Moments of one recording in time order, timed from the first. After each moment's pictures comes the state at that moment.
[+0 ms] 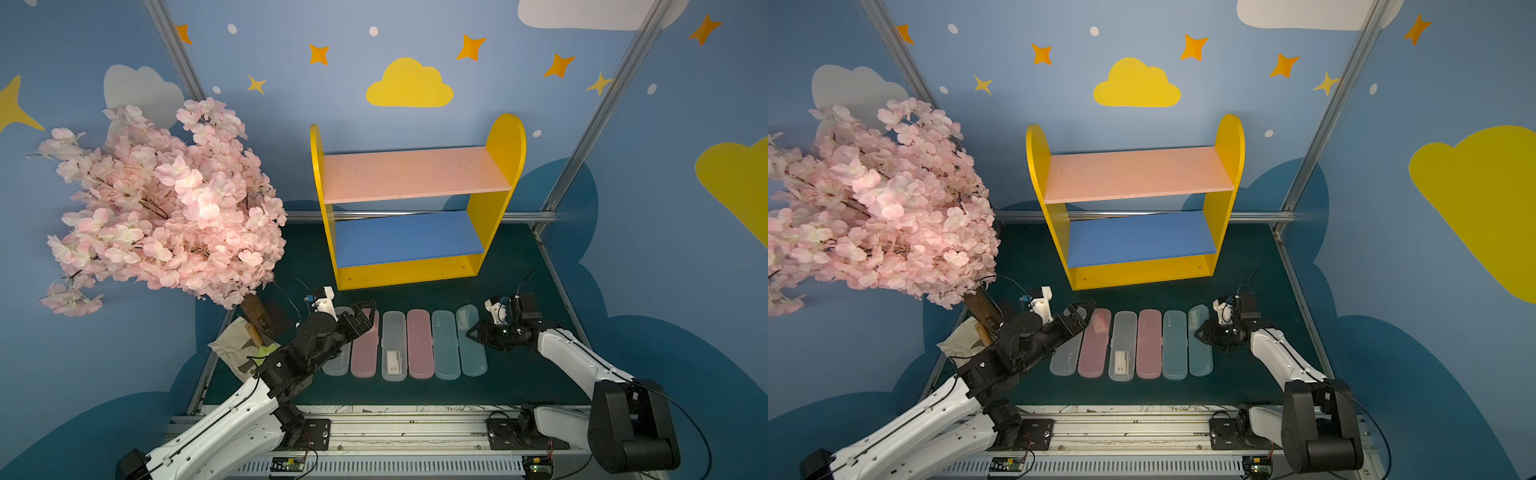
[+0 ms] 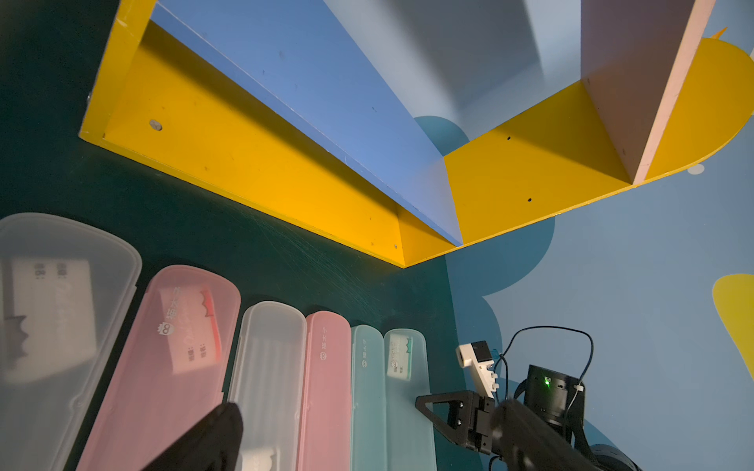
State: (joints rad) left arm -0.72 0.73 0.56 -0.20 -0.16 -1.07; right arm 0.12 1.23 0.58 -0.51 -0.52 0.32
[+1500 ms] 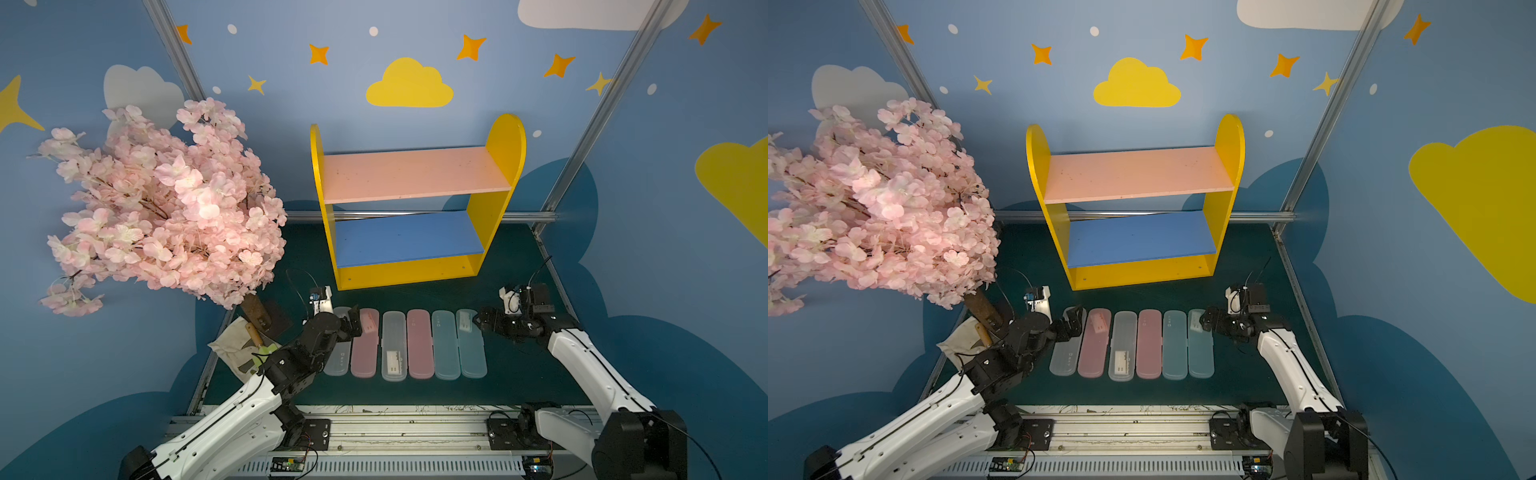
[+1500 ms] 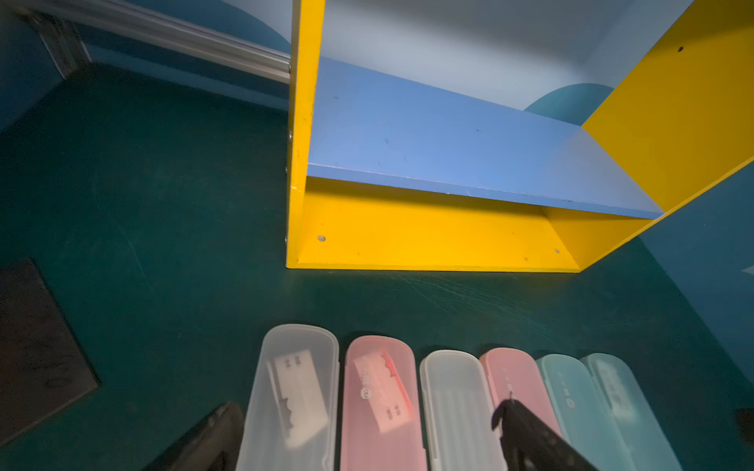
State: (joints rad) left arm -0.68 0.76 0.54 -0.29 -0.48 -0.52; right arm 0.11 1.06 0.70 -0.63 -0.31 0.32
